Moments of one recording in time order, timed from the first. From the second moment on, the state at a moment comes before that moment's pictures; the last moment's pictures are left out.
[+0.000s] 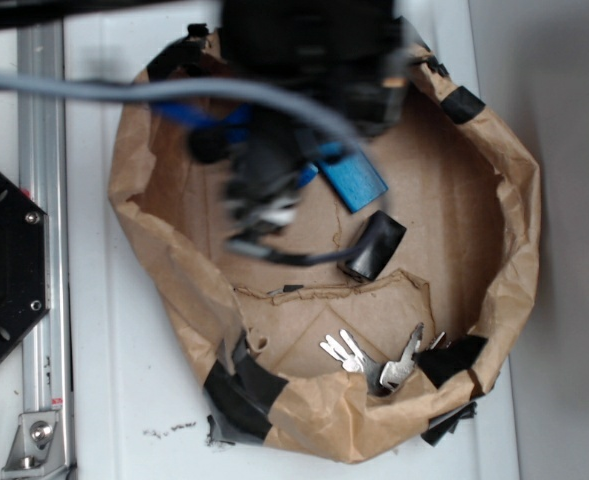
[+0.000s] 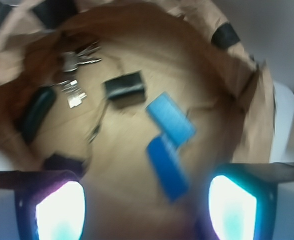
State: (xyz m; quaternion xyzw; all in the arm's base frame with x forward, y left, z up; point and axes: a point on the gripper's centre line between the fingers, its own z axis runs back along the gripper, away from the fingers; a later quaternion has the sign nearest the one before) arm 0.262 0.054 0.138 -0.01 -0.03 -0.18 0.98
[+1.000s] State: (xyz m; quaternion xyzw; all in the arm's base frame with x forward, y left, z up) arm 0.224 0.068 0.046 0.04 0.02 -0.22 0.98
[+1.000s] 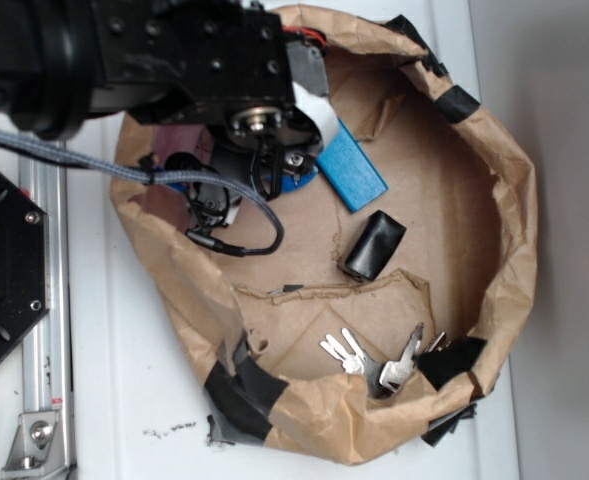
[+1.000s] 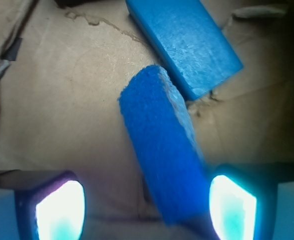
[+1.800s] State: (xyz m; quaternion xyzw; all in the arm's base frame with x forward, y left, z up) arm 0.249 0.076 0.011 0.08 0.06 -0.22 0.97
